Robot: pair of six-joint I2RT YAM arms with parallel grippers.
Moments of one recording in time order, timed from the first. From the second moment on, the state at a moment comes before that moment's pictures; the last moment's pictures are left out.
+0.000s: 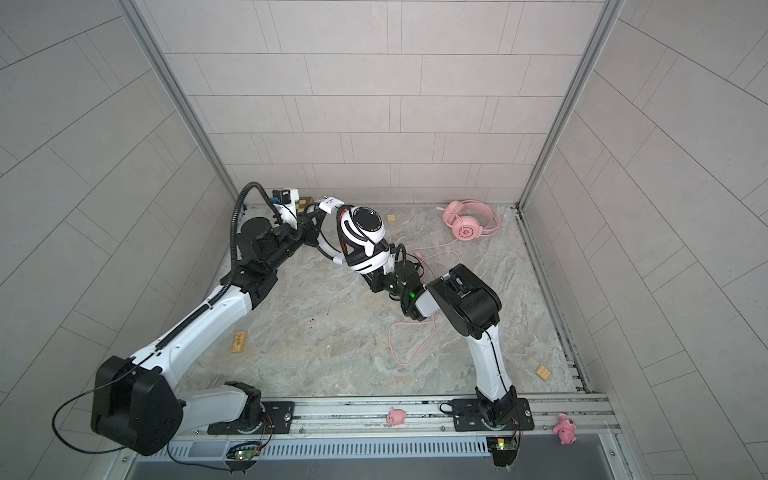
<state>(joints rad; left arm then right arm) -0.31 1.26 0.96 0.29 0.18 -0.31 0.57 2.08 0.85 1.01 -0.35 0.60</state>
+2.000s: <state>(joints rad) -0.25 1.23 0.96 -0.02 -0.50 -0.36 0.84 2.02 1.09 0.27 -0.18 0.37</state>
